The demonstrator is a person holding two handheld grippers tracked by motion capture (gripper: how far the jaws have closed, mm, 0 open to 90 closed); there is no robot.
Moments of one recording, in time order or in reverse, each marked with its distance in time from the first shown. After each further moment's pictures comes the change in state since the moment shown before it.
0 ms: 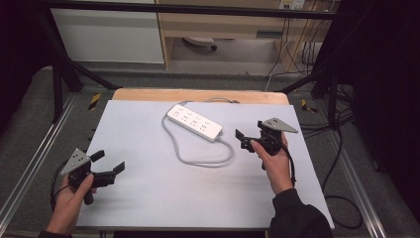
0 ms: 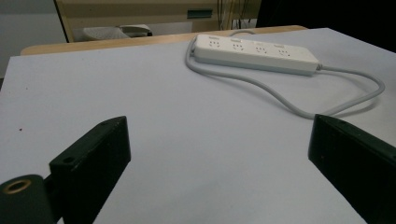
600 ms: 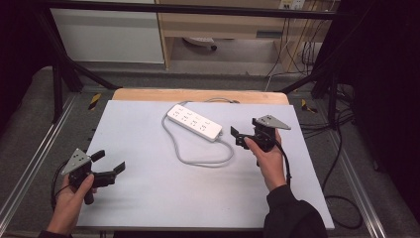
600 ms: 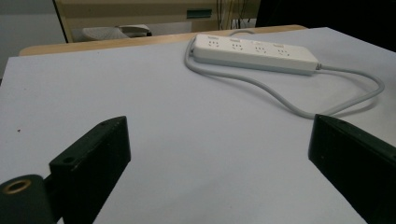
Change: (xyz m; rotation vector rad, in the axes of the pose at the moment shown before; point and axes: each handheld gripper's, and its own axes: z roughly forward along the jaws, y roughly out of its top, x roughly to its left) left arm -0.001 0.000 0.001 0.003 -0.001 0.005; right arm 0.006 0.003 0.019 0.000 0.001 -0.009
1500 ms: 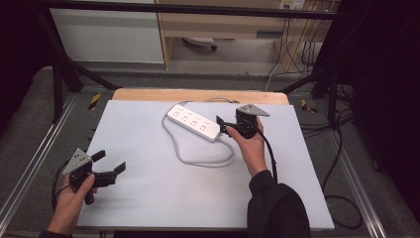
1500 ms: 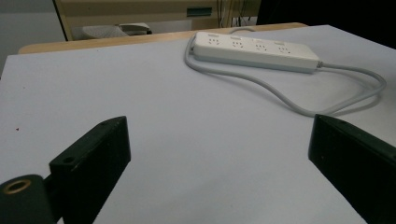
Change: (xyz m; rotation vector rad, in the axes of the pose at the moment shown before) left arm 0.000 -0.001 0.001 0.006 0.001 0.000; right arm 0.018 0.016 0.056 0.013 -0.006 -0.015
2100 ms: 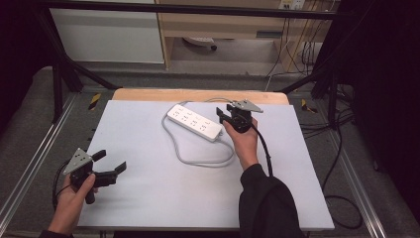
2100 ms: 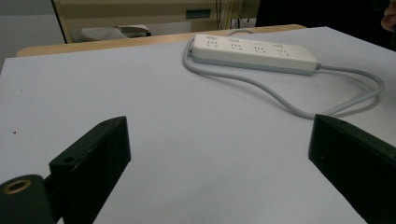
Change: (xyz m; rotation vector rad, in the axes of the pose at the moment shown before) left arm -0.001 0.001 0.001 -0.004 -0.002 0.003; right arm 0.001 0.003 0.028 -0.036 -0.027 0.007
